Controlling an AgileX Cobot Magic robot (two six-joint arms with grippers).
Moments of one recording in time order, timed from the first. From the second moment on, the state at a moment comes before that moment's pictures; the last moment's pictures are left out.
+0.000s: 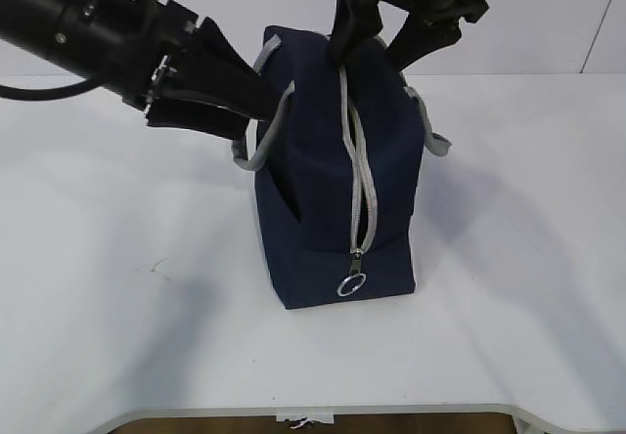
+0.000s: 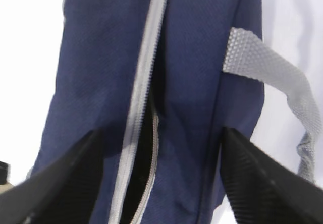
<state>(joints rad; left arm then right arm) -0.27 1.74 -1.34 -1.10 1.12 0.74 0.31 1.98 -2.01 0.31 1.26 -0.02</state>
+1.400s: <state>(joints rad) -0.32 1.65 -1.52 -0.53 1.23 0.22 0.31 0.96 -0.77 0.13 0.22 -0.20</state>
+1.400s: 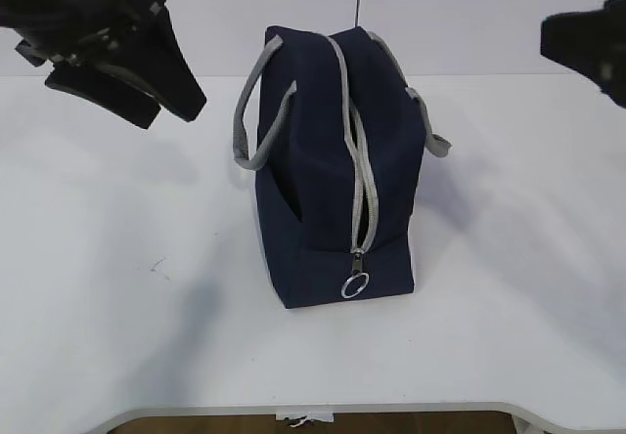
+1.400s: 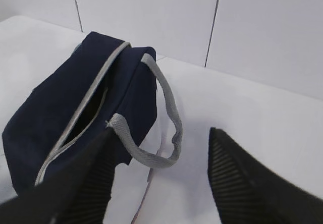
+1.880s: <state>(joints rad) -0.32 1.65 -1.52 -0.53 1.23 0.22 0.31 0.87 -0.64 0.09 -0.07 -0.22</state>
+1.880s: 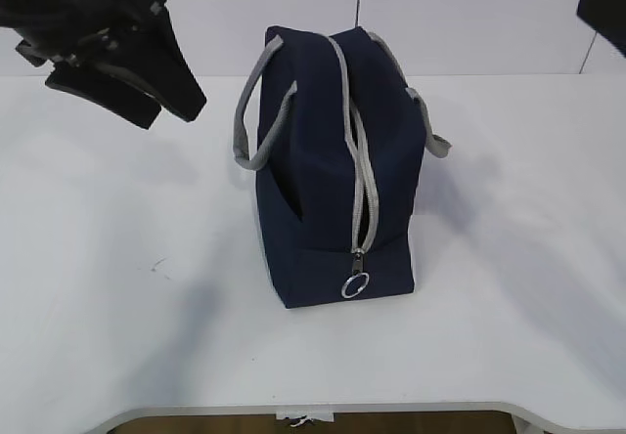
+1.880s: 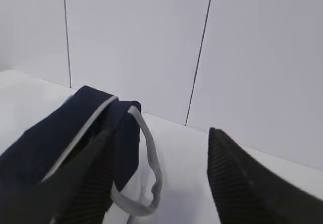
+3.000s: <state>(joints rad) -0.32 1.64 -1.52 -0.53 1.23 0.22 0.38 1.24 -0.31 -0.46 -0.59 0.23</state>
